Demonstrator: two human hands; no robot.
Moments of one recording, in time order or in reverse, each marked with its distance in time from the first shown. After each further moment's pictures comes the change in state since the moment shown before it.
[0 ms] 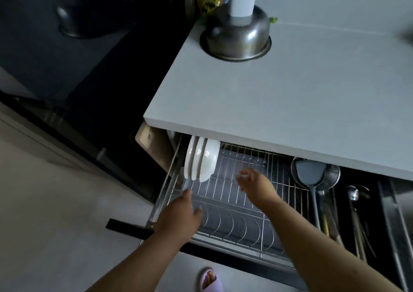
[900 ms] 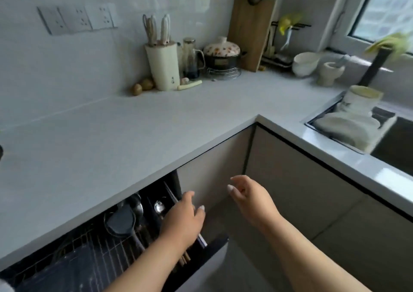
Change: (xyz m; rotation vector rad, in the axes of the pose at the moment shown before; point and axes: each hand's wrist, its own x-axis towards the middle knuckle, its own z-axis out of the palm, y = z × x) left_hand -0.143 0.470 0.150 0.040 -0.160 0.820; right_hand -0.302 0.311 -0.300 0.134 0.902 0.268
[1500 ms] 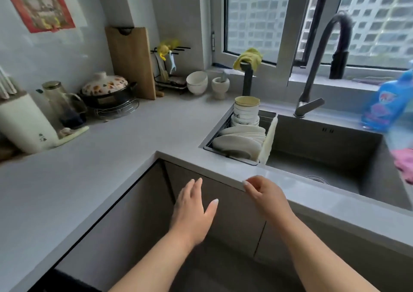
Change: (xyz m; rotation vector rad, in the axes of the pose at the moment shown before) left_hand 0.102 0.265 0.137 0.099 -0.194 0.499; right_hand 0.041 0.196 -0.212 0.125 0.354 0.348
